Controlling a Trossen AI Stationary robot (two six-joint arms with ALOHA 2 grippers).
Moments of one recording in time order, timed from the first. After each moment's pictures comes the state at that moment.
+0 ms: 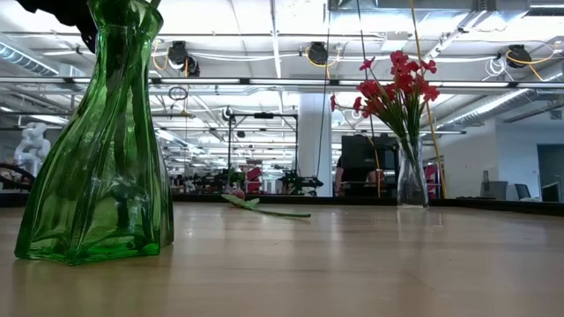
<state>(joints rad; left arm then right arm) -0.45 0.50 0.54 -0.33 -0.61 -0.28 0.48 1.74 1.11 0.64 0.44 0.22</state>
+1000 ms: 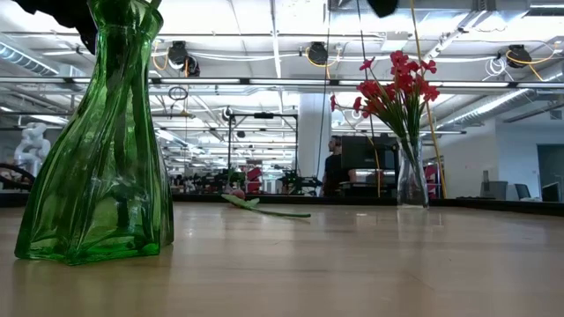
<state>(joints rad) -0.45 0.50 0.54 -0.35 -0.61 -0.28 0.46 1.52 1.11 0.02 0.41 0.41</state>
